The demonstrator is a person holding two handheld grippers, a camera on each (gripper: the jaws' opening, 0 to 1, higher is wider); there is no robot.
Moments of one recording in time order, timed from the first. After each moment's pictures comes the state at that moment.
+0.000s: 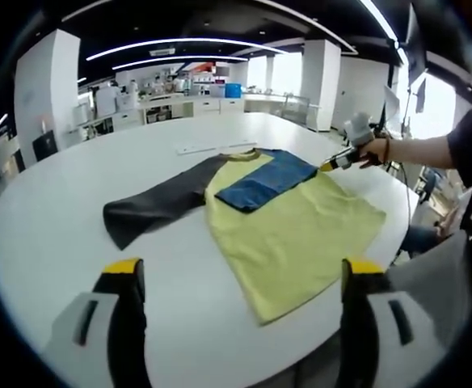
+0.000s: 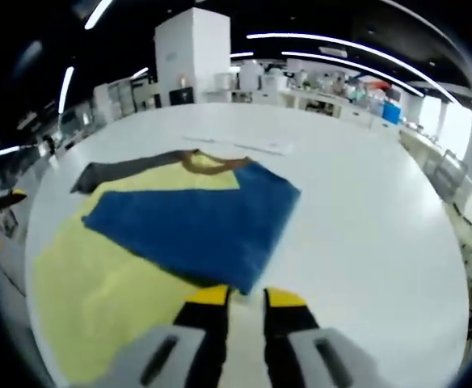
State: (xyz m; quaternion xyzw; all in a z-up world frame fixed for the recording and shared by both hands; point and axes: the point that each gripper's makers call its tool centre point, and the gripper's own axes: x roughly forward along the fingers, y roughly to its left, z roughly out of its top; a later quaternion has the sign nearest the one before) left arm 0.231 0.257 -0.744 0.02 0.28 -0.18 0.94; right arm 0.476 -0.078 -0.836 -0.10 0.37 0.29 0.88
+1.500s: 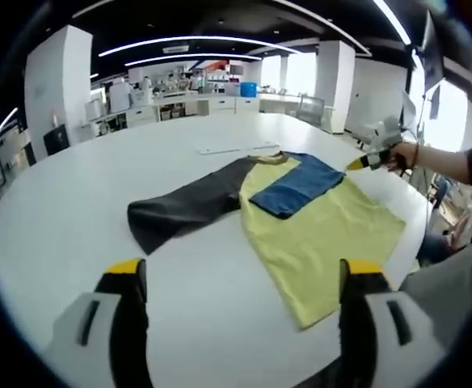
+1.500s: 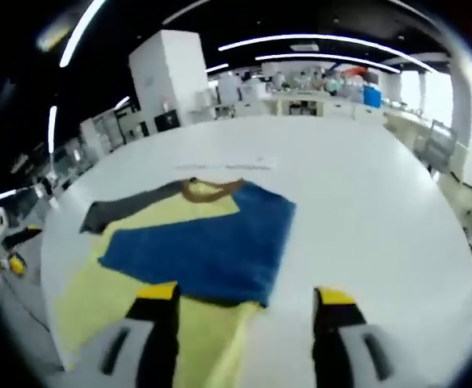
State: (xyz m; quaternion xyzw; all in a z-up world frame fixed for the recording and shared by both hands) left arm 0.264 0.303 -0.740 0.01 0.28 -0.14 0.95; right arm 0.464 -0.077 -0.792 0.00 0.35 0.27 0.90
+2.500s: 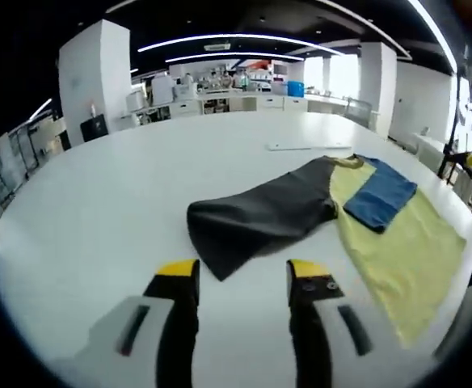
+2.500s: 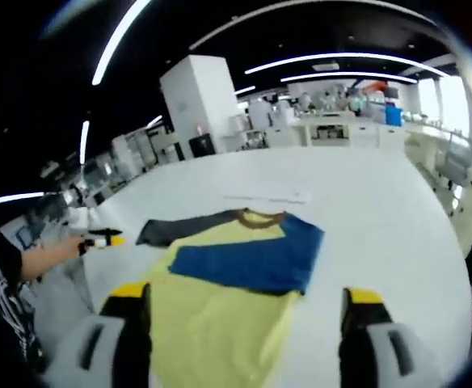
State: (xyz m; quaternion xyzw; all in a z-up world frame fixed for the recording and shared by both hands) left arm 0.350 0.397 -0.793 0.02 0.29 -0.02 0.96; right arm 0.386 -0.076 -0.704 0.02 0.30 0.34 0.89
